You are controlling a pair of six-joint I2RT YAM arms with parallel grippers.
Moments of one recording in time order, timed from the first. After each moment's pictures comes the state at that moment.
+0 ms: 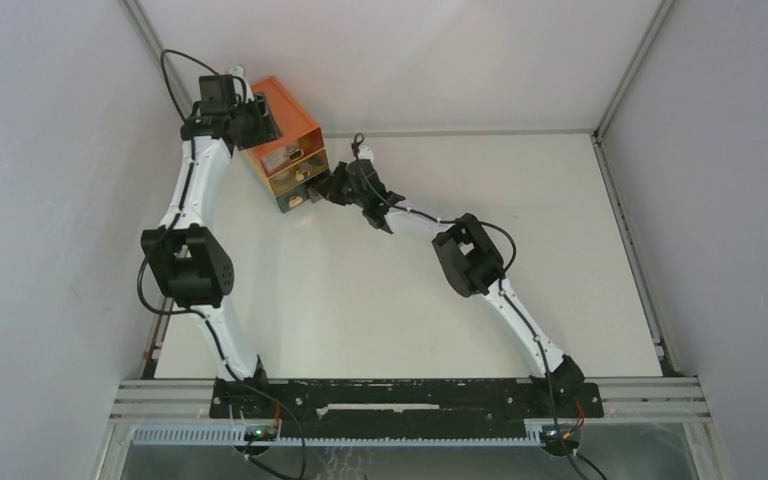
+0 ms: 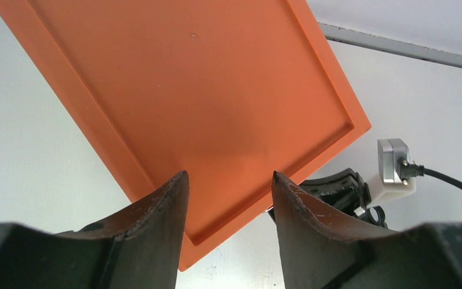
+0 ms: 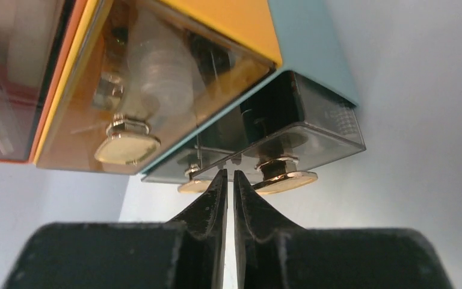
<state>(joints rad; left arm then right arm) 0.03 1.94 1.96 -0.67 0.14 -0.24 0.71 2.64 2.12 0.22 -0.08 0.87</state>
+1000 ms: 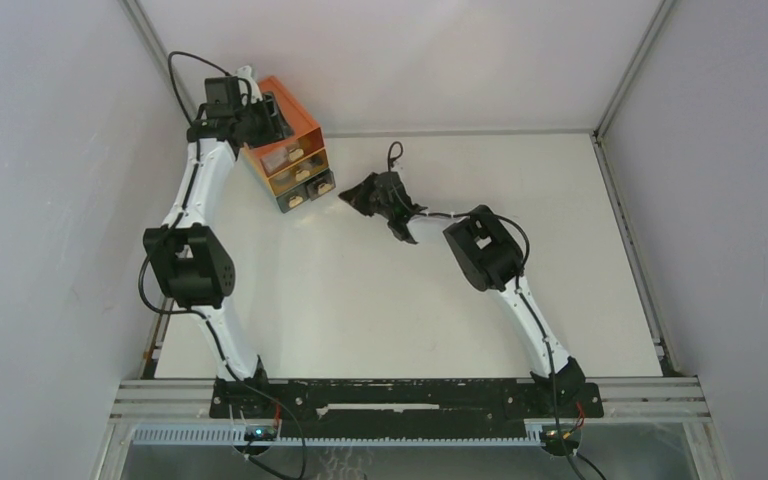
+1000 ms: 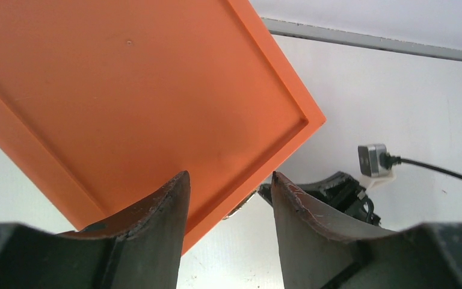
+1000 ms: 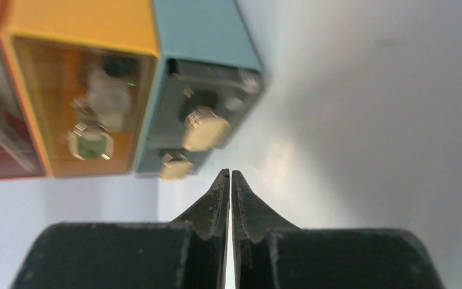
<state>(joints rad) 0.02 1.93 1.91 -0.59 0.25 -0.25 0.65 2.50 1.70 0.47 -0.07 1.14</state>
